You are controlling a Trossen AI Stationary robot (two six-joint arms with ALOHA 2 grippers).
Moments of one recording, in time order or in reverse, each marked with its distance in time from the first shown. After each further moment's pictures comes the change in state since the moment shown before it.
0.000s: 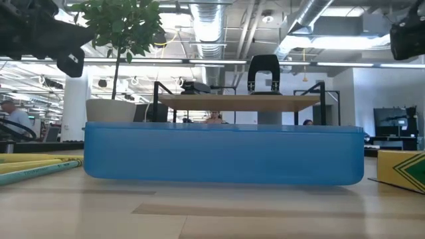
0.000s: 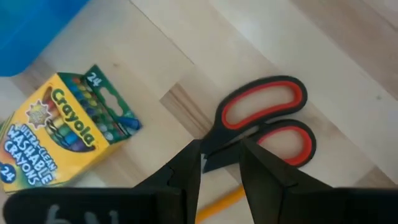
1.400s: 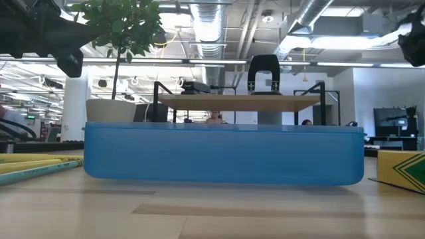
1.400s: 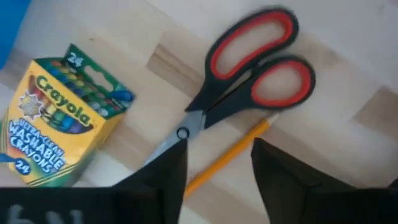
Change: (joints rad) left arm 0.000 0.000 0.000 0.051 -0.079 -0.046; right arm 0.008 0.006 0.028 -0.055 -0.157 0.230
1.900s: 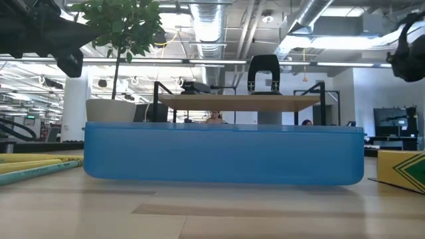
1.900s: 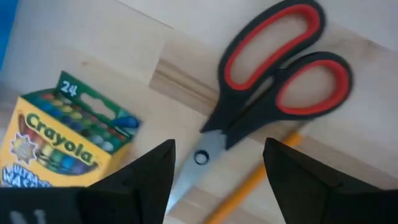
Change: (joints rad) left arm 0.000 0.000 0.000 0.000 0.000 -0.001; right arm -0.060 0.135 -0.001 0.127 0.003 0.069
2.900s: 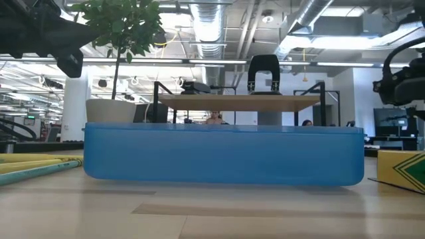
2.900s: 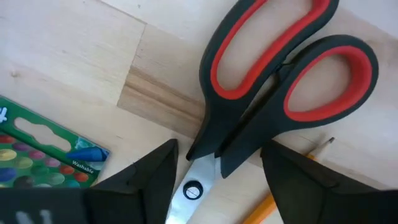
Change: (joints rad) left arm 0.000 0.000 0.000 -0.002 0.000 -0.002; right arm -0.088 0.174 0.004 0.060 -0.078 -0.097
